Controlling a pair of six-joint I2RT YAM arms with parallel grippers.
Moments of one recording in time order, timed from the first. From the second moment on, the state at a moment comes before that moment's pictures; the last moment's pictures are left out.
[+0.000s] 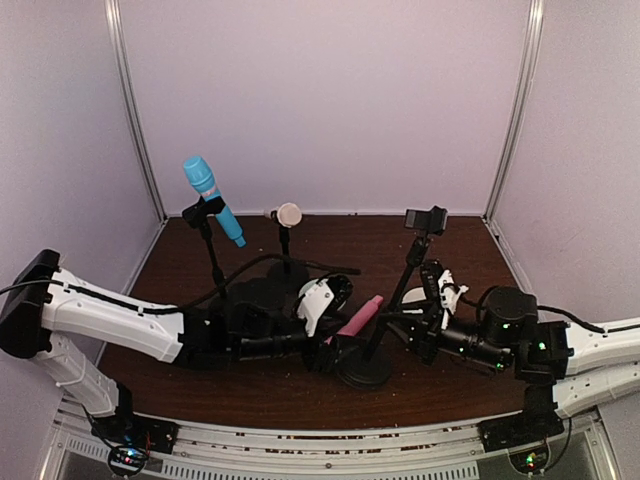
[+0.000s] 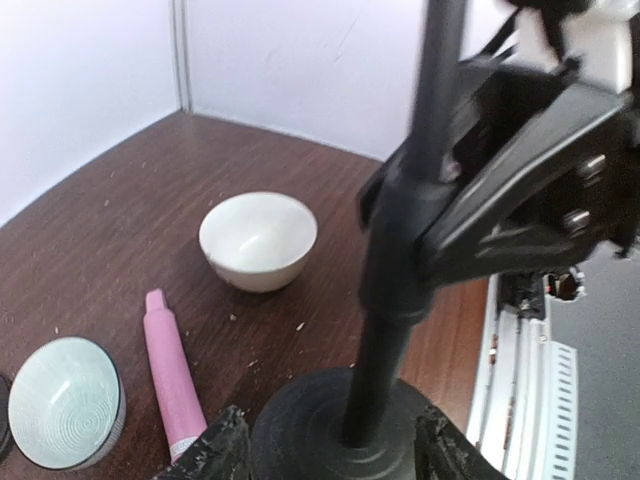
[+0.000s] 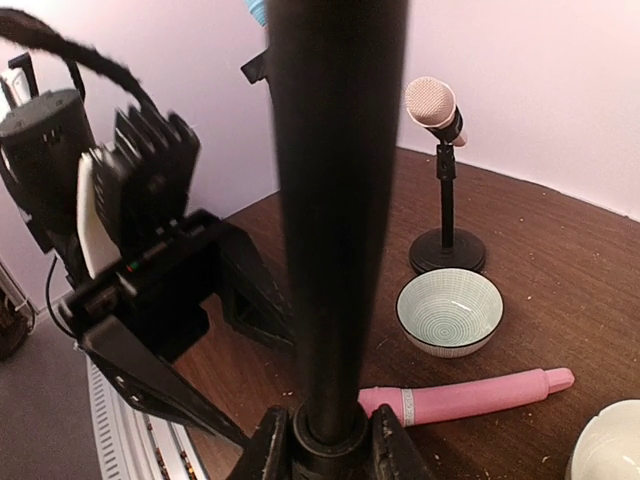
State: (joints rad) left arm -1.27 1.53 0.85 0.37 -0.05 -0.13; right arm 1.21 0.88 0.46 0.29 0.22 0.28
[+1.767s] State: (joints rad) left arm -1.19 1.03 0.58 0.16 -0.04 -0.07; right arm 1.21 1.46 1.06 -0.35 0.14 -0.21
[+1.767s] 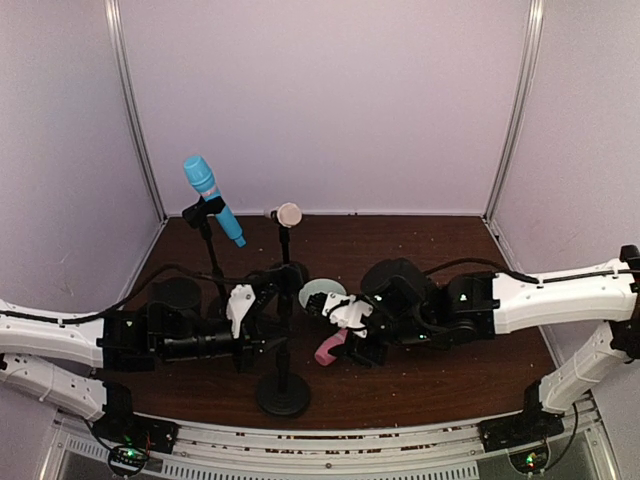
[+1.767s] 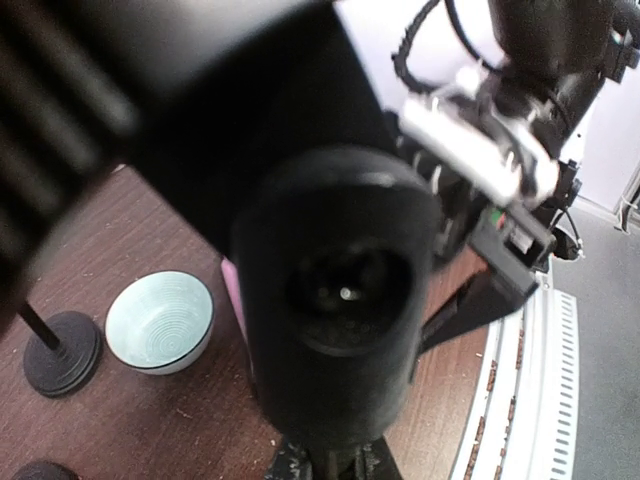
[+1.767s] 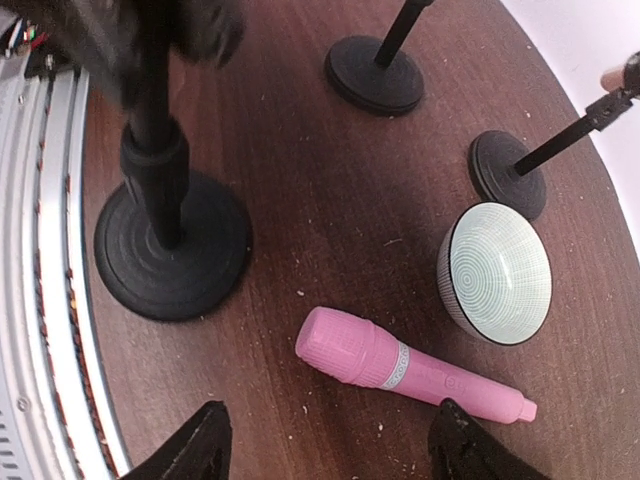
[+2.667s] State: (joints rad) left arm -1.17 0.84 0.38 0.29 -0.09 -0.13; right arm 1.19 1.96 1.41 -0.67 0.30 -0.45
